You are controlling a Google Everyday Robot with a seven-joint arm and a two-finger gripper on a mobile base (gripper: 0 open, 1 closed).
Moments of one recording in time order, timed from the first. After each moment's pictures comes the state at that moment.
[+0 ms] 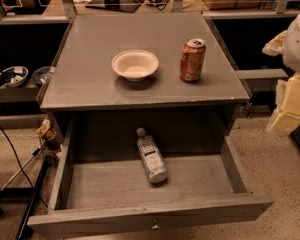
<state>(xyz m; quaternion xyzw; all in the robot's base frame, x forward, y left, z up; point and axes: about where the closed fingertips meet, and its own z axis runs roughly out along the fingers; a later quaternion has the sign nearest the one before) 0.438 -0.217 0.976 -0.60 0.78 -0.03 0.16</state>
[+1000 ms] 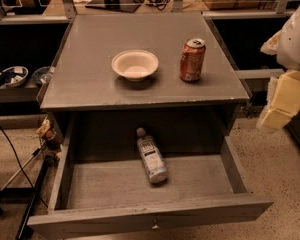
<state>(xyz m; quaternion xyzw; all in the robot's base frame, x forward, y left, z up) 0.445 -0.211 0.976 -0.58 0.80 -0.03 0.17</state>
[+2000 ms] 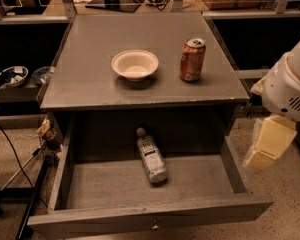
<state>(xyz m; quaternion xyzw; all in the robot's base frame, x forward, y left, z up) 0.403 -0.194 0.916 -0.56 0.82 0.02 0.13</state>
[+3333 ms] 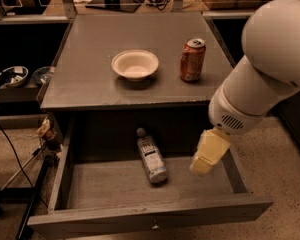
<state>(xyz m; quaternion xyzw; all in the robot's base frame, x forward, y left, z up) 0.429 -0.128 0.856 -0.52 0.84 0.03 0.14</state>
